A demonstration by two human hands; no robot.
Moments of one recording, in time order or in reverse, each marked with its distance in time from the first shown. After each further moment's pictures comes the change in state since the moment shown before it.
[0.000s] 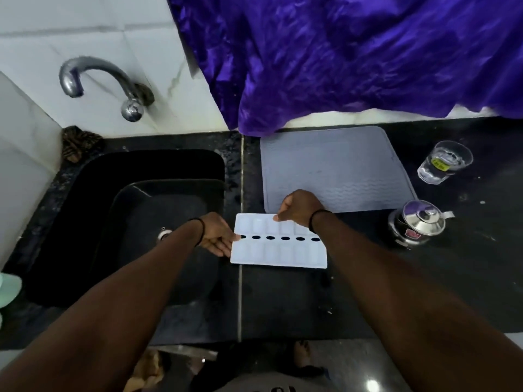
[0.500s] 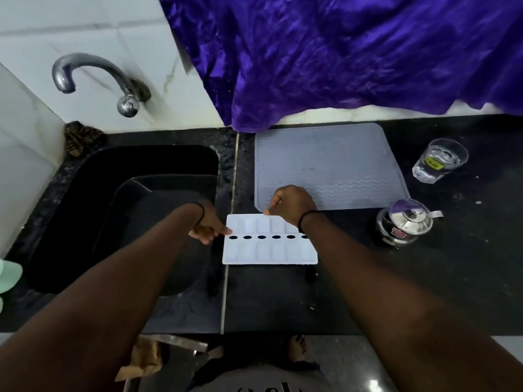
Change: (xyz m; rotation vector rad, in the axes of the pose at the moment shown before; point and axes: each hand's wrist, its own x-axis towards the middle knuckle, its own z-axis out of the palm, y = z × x) left_hand -0.022 0.040 0.008 0.389 0.125 -0.228; right_hand -0.009 0.006 -0.007 -0.051 0.119 -0.101
